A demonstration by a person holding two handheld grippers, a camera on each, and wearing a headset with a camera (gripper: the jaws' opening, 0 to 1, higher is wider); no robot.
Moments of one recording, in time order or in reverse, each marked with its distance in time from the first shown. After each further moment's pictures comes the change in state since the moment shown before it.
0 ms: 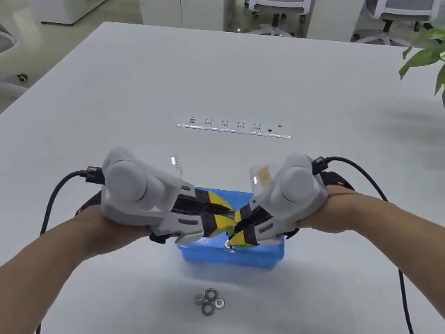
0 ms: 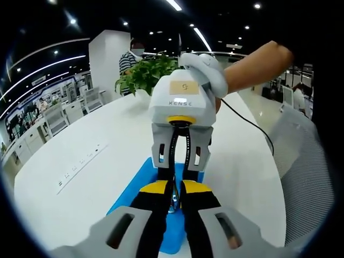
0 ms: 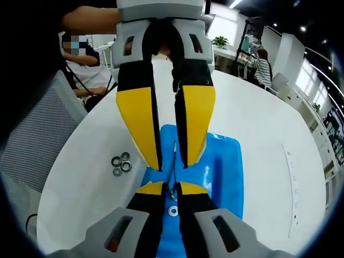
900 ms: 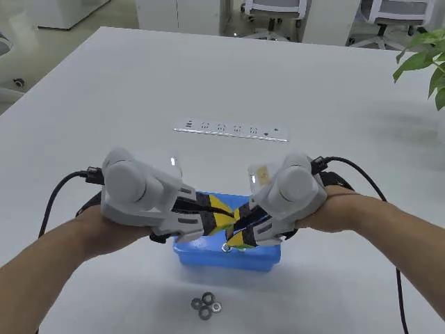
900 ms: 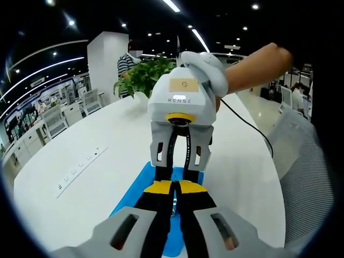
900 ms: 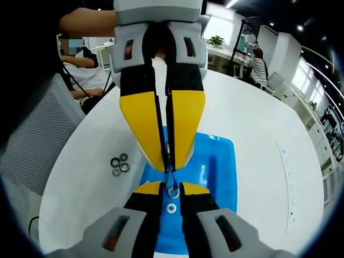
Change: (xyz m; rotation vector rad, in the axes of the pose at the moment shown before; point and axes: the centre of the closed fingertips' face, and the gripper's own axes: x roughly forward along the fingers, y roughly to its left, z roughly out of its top) left arm 0.001 -0.002 0.010 0.006 -0.015 -0.009; right arm -0.010 -0.004 0.002 0.018 0.002 -0.032
